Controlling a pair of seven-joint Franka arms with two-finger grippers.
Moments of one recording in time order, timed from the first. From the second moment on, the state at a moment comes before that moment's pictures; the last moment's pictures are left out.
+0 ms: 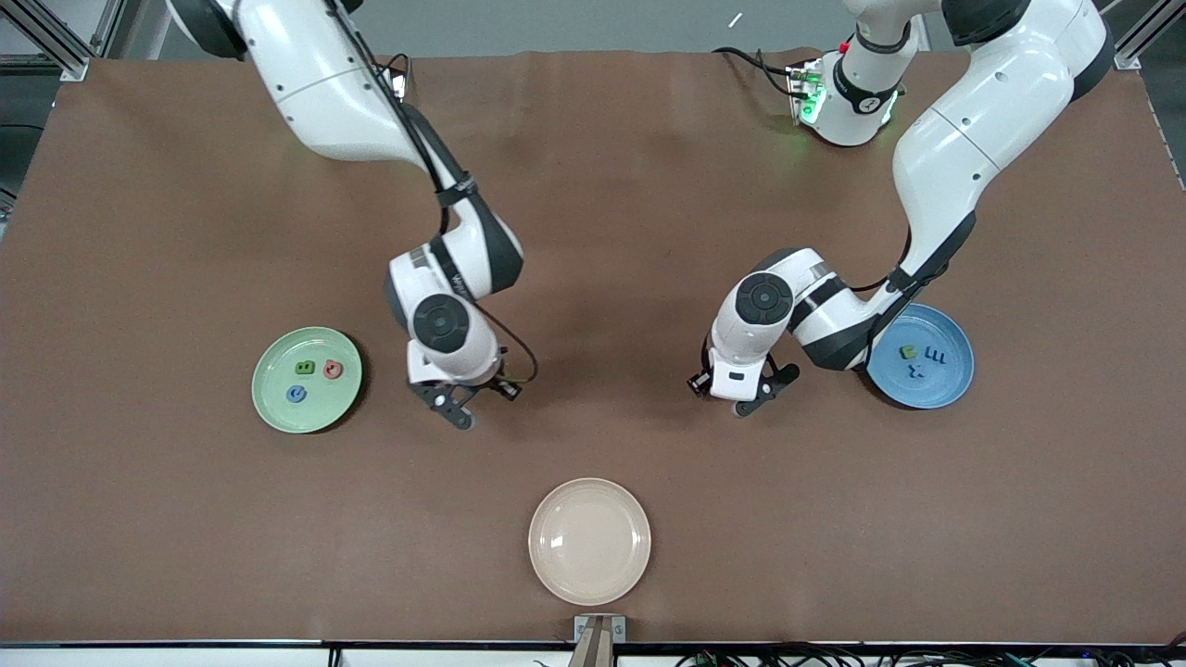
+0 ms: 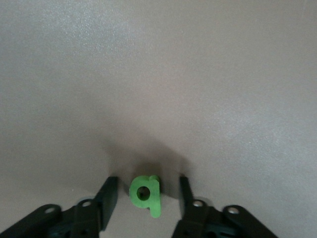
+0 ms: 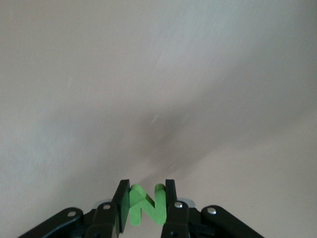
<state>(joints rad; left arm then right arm) 0.15 0.85 -0.74 -1.78 0.78 2.35 -1.60 0.53 0.68 -0.08 -1.57 0.10 2.16 1.02</state>
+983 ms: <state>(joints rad) 0.26 0.83 -0.82 -1.76 0.78 2.28 -1.41 0.12 0.55 -0.08 -1.87 0.10 2.33 0.24</state>
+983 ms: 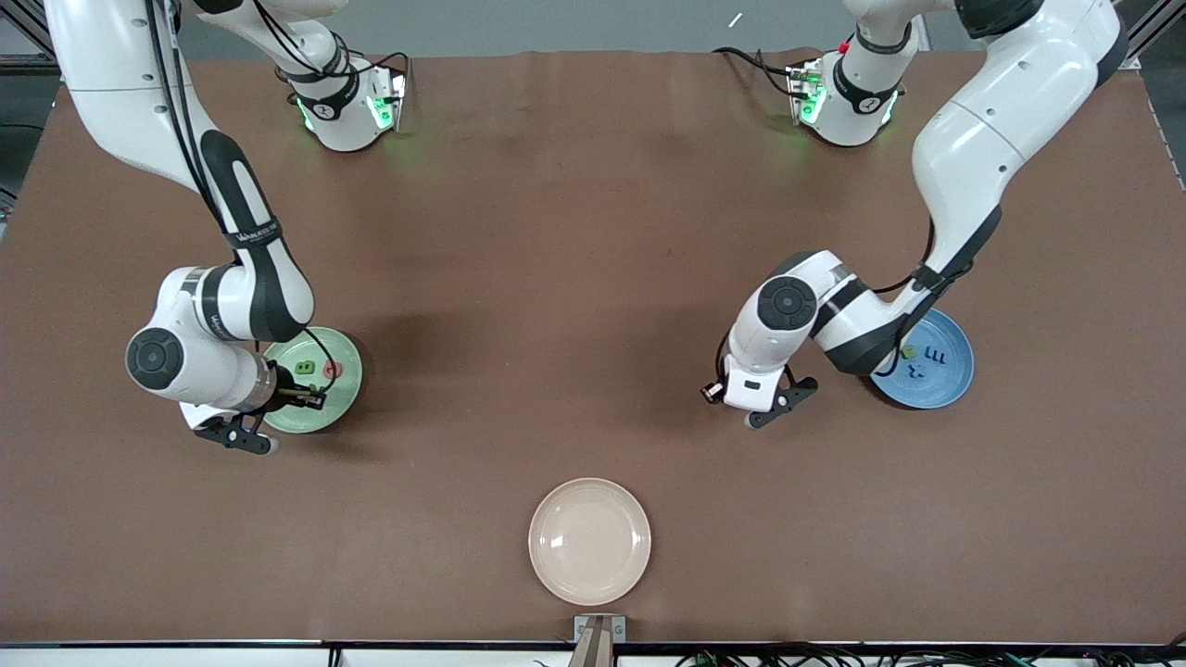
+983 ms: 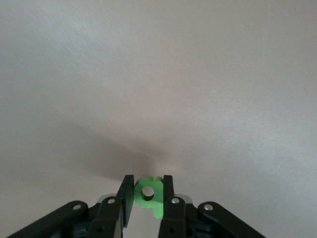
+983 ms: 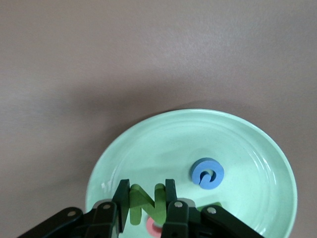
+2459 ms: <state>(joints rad) 1.25 0.82 -1.23 -2.20 1.06 2.05 -0.56 0.11 0.43 -0.07 -1.81 0.07 2.06 0.21</state>
